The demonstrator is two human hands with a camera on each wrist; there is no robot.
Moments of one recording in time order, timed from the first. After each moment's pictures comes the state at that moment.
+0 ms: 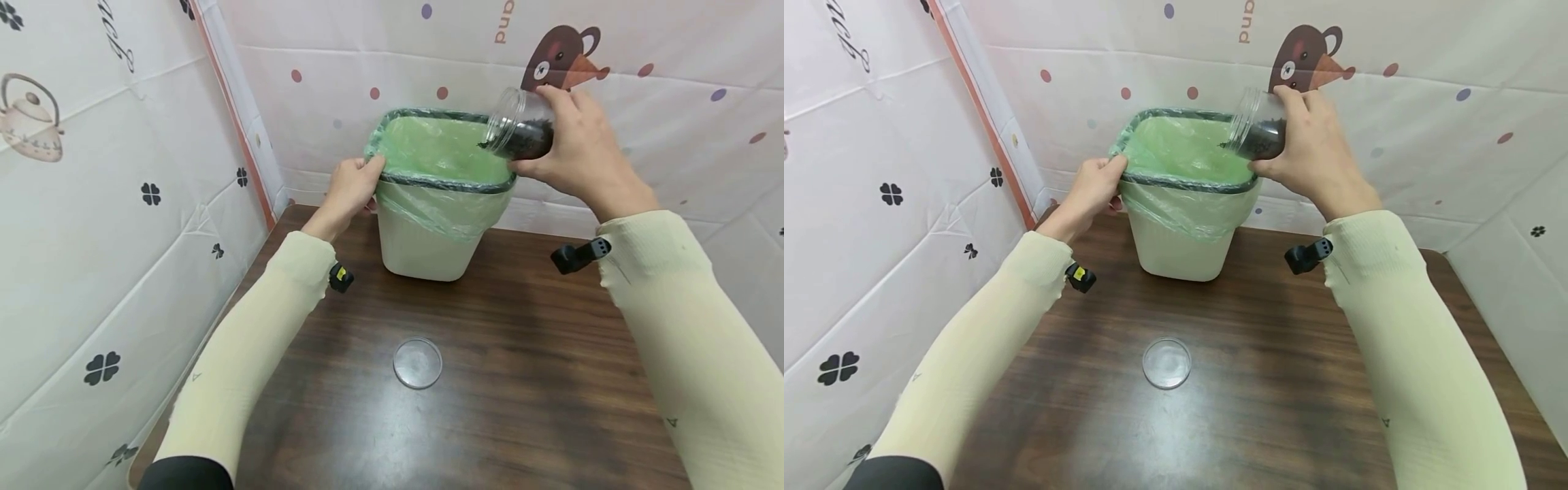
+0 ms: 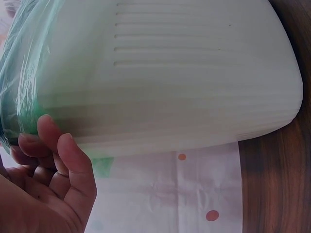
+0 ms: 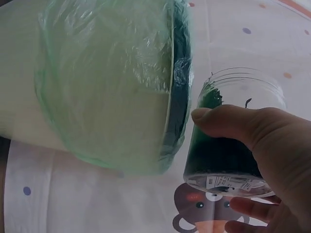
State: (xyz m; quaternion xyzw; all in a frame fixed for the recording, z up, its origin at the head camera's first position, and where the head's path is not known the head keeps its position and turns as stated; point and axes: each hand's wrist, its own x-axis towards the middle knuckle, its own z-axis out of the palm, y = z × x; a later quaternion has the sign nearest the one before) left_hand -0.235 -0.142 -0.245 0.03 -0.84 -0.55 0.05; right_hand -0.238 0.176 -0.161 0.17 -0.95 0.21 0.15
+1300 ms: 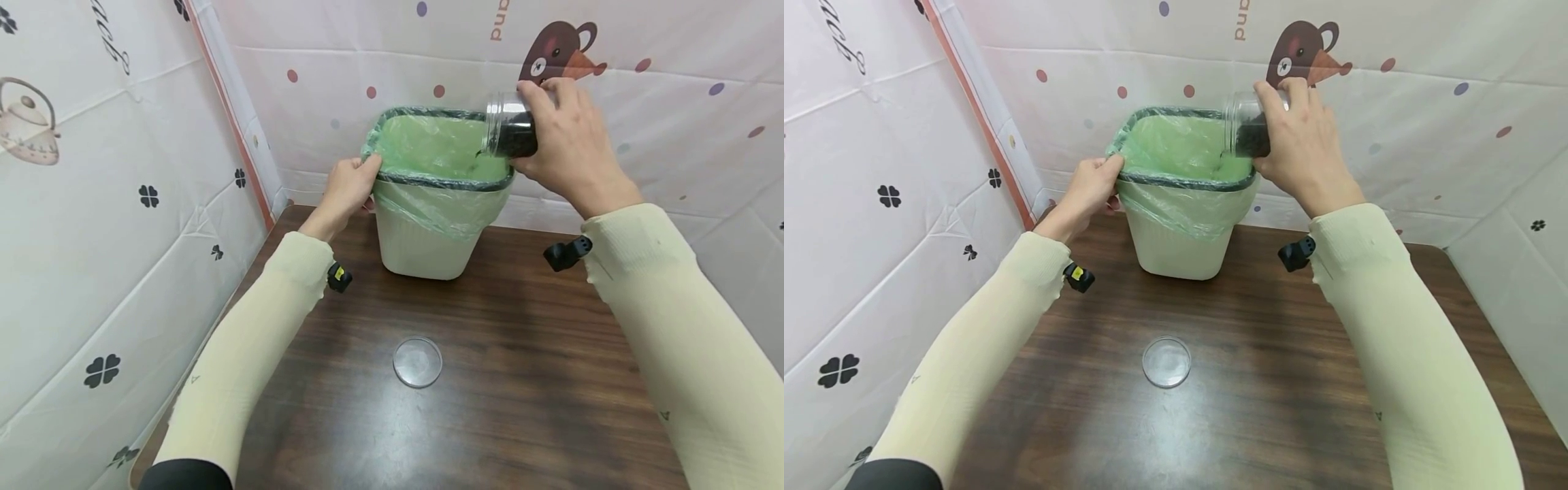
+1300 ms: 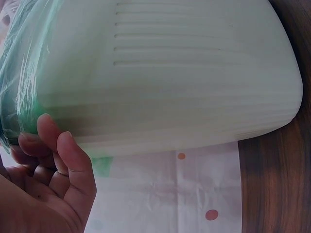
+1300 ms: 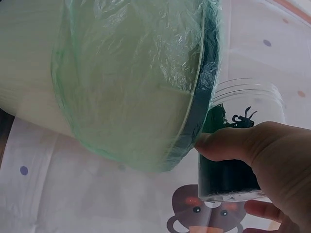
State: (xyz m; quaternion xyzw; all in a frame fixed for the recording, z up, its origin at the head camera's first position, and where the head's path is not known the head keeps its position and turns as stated) left_hand -0.235 -0.141 -0.246 0.03 -0.83 -0.56 0.05; right_hand -0.240 0.168 -0.168 0.22 -0.94 0.10 0.24
